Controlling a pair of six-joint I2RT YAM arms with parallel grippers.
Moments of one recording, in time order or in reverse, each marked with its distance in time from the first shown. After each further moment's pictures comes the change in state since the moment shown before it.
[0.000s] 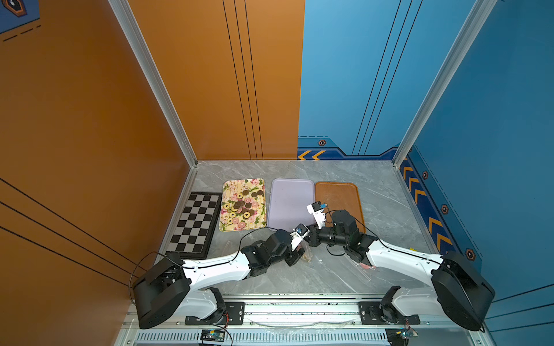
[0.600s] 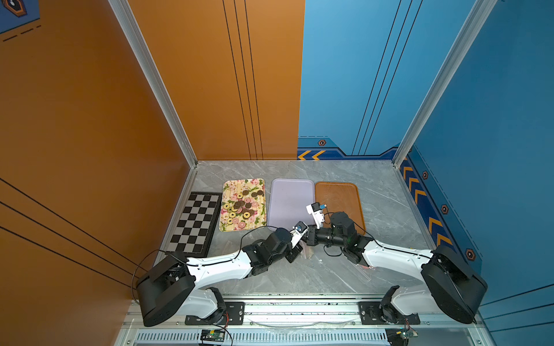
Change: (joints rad) left arm 0.018 0.031 0.000 0.058 -0.036 0.021; right arm 0.009 0.063 -0.033 0.154 -0.019 0.155
